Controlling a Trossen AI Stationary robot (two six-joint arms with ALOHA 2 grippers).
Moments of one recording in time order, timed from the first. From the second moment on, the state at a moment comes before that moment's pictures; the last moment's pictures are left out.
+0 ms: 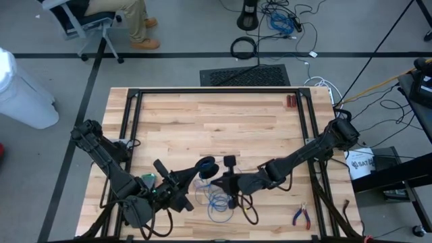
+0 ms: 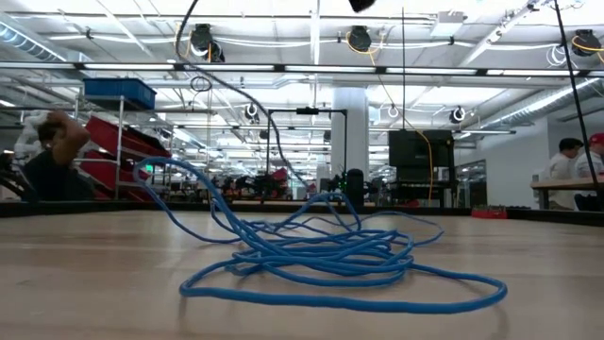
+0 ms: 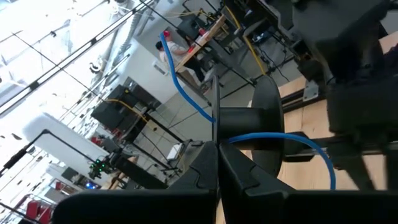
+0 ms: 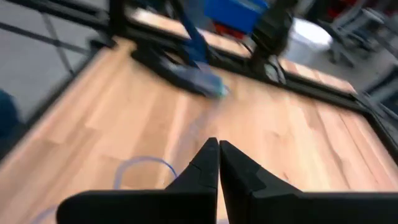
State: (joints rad) left arm -0.79 1.62 1.47 0.05 -1.44 0.67; right arm 0.46 1.71 1.18 0.08 0.47 -0.06
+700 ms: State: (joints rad) left arm -0.79 1.62 1.47 0.05 -1.34 0.63; right arm 0.62 1.56 1.18 0.13 0.50 -0.25
